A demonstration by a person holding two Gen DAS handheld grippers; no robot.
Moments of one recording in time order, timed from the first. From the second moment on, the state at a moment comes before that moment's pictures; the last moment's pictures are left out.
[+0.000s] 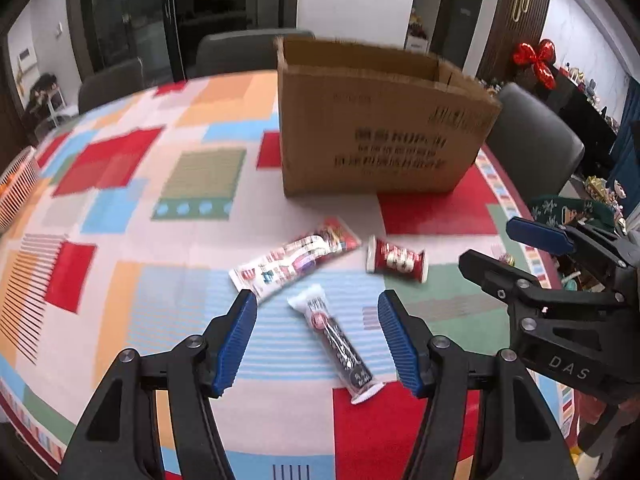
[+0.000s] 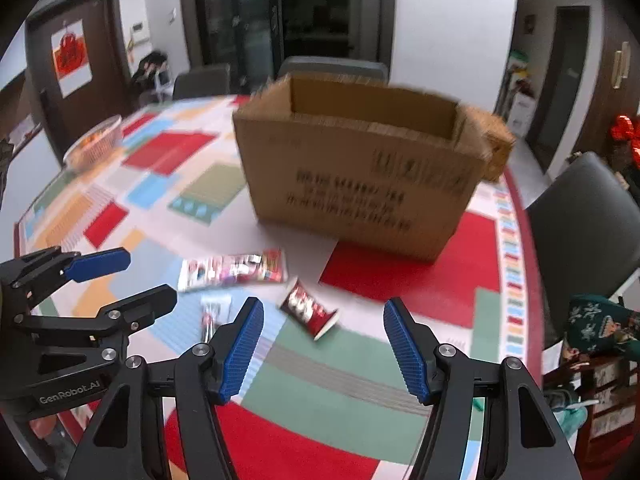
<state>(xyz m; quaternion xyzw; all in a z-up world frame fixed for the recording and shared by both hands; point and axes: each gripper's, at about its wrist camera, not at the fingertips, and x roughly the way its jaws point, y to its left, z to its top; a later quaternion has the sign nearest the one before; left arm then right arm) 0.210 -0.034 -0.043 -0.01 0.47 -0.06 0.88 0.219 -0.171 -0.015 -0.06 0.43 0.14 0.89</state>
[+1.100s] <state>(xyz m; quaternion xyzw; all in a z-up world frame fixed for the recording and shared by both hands) 0.240 -0.033 -0.118 -0.01 0.54 -0.09 0.84 0.282 -0.124 -0.112 -0.17 0.51 0.18 0.82</state>
